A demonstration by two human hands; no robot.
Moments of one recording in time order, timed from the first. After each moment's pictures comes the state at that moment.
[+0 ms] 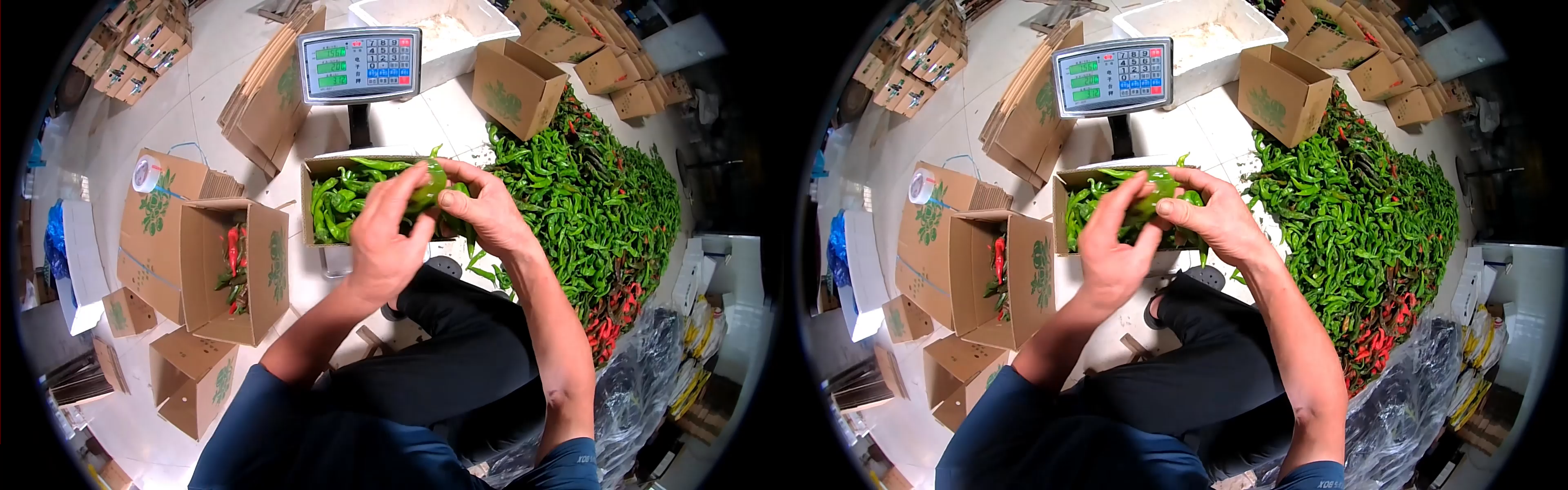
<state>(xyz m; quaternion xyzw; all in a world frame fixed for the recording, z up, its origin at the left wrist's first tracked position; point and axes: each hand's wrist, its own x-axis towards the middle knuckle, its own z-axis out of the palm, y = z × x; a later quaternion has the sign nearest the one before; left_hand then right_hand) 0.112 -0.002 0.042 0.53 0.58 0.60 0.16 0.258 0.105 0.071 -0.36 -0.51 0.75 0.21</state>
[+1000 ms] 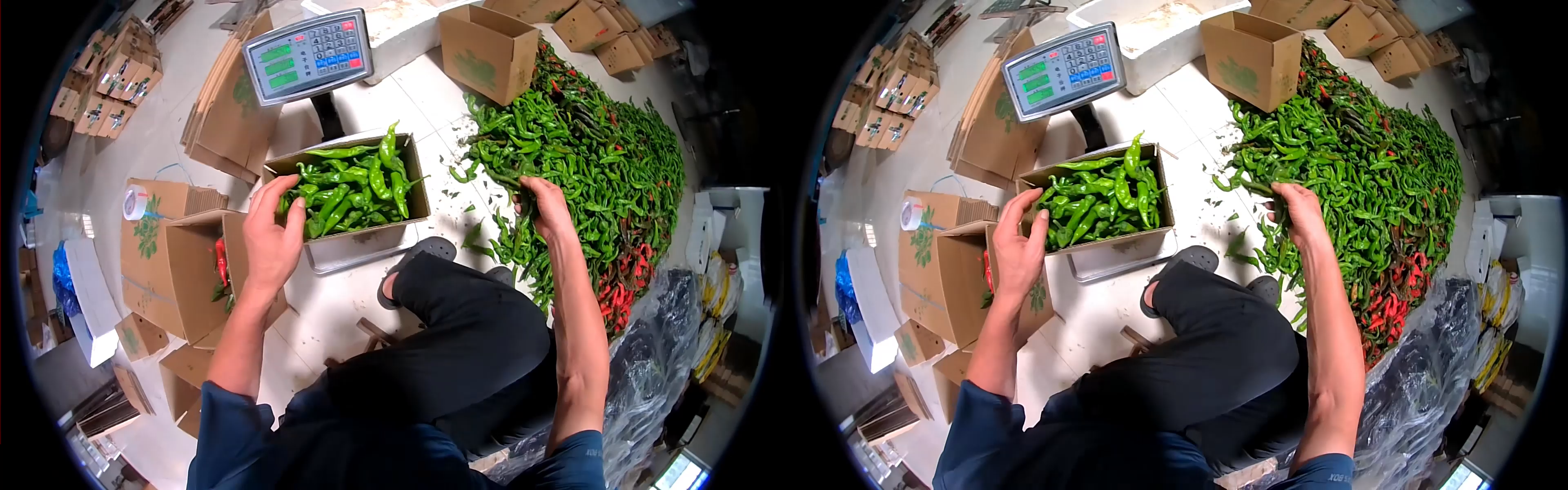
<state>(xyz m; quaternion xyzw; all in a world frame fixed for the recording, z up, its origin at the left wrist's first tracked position) 0.035 -0.031 0.013 0.55 0.70 0.43 0.17 0.466 0.149 -0.042 -0.62 -0.35 0.62 0.32</state>
